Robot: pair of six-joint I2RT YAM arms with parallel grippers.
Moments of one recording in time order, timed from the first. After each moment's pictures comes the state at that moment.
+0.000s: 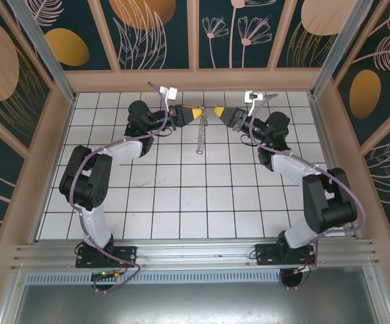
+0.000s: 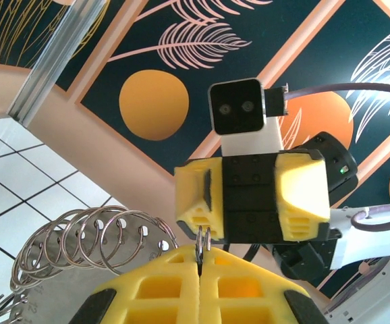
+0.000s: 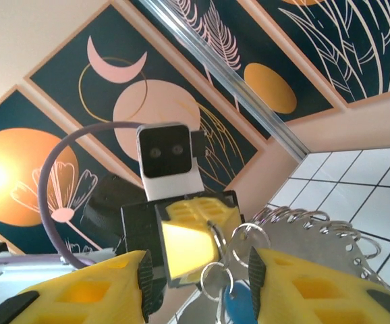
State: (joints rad) left arm -0.39 1.88 1.17 0.99 1.00 -0.94; right arm 0.30 1.56 0.86 1.00 -0.81 1.01
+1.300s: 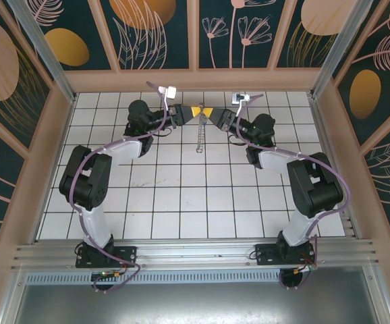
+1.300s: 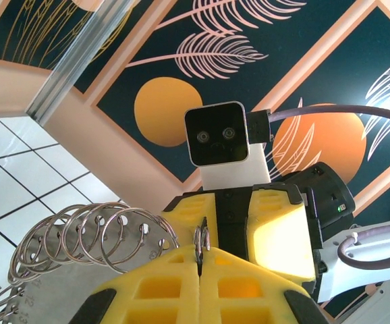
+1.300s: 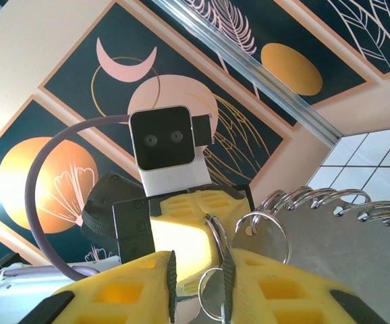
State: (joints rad) left arm -0.39 1.88 1.17 0.96 0.96 -0.95; right arm 0.38 1.72 0.91 1.15 -0.78 1.13
